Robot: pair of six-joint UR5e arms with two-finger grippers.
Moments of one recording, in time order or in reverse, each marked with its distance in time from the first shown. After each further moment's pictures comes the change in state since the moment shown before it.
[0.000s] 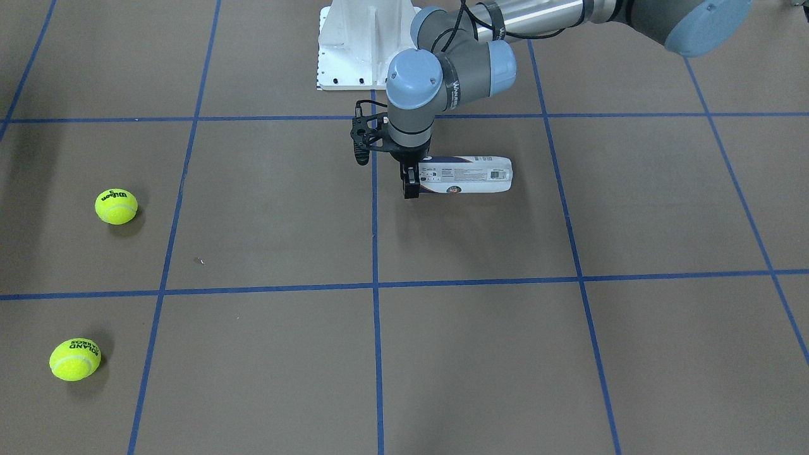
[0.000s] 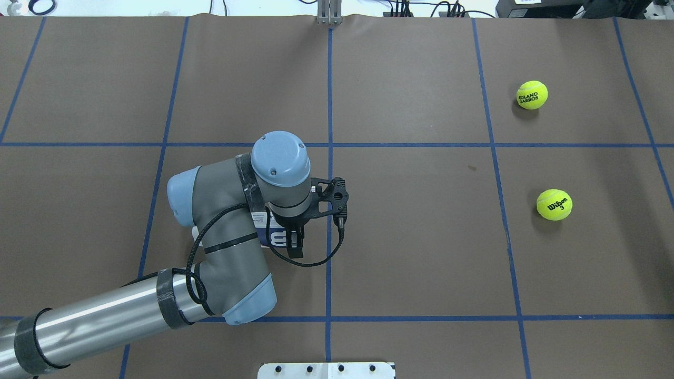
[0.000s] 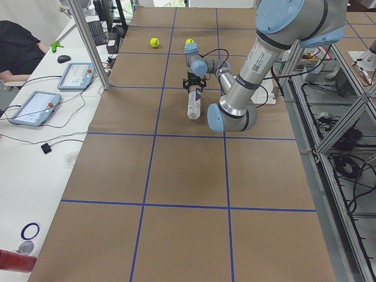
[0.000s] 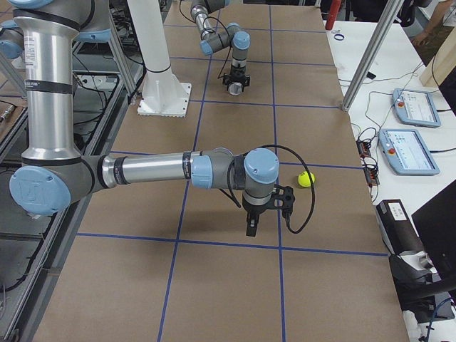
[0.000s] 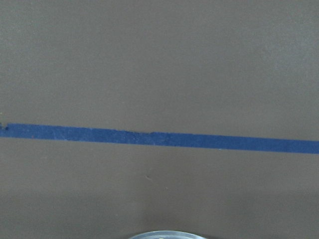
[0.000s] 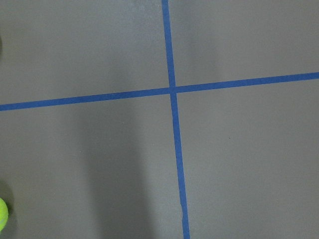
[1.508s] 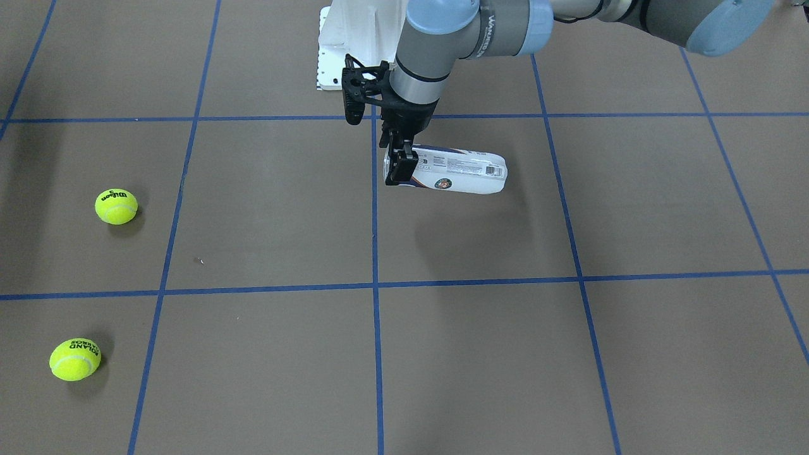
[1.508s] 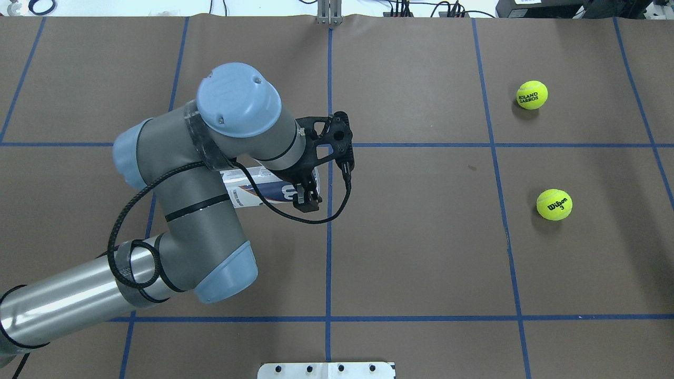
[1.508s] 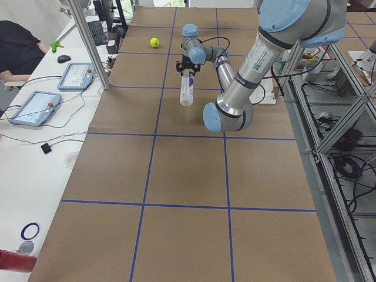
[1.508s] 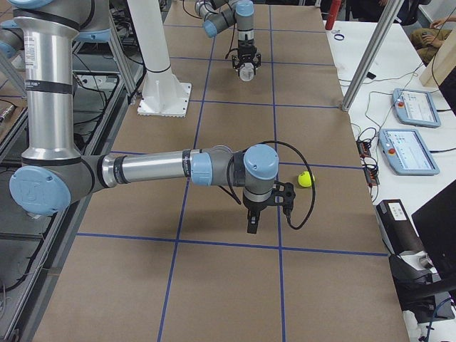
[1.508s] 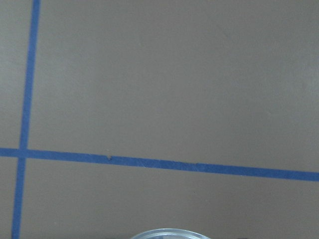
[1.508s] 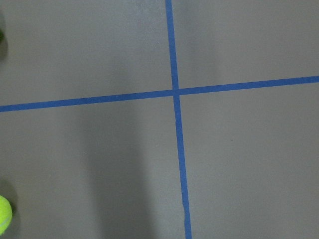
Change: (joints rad) left arm -0.118 -0.011 -0.209 -0.135 0.017 -0.131; right arm 0.000 0.001 0.021 0.000 0.001 0.001
